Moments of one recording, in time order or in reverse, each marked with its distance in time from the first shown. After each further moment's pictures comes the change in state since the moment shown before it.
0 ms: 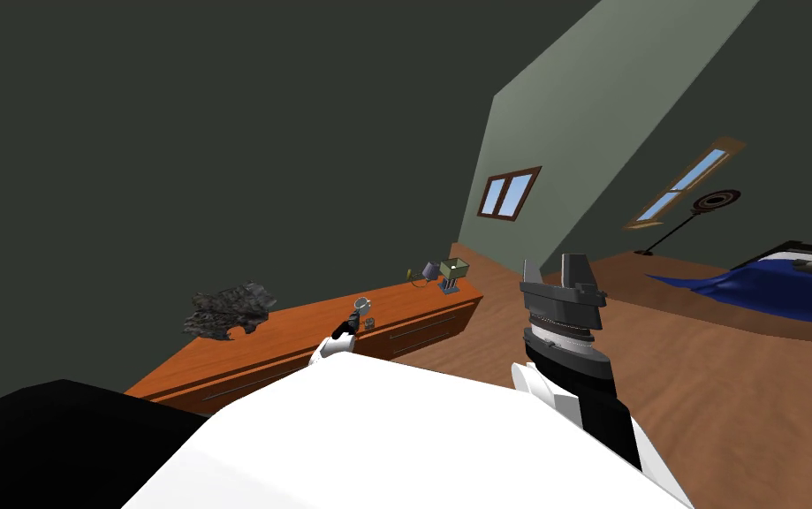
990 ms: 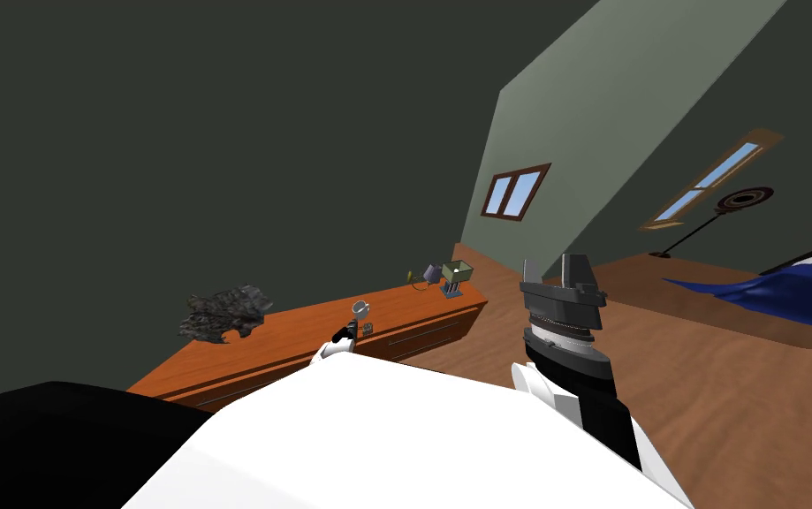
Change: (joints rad) left arm -0.050 0.012 0.024 0.187 0.004 0.005 0.012; right arm 0.000 0.000 0.000 0.000 0.000 0.000 0.000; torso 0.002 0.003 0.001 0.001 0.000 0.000
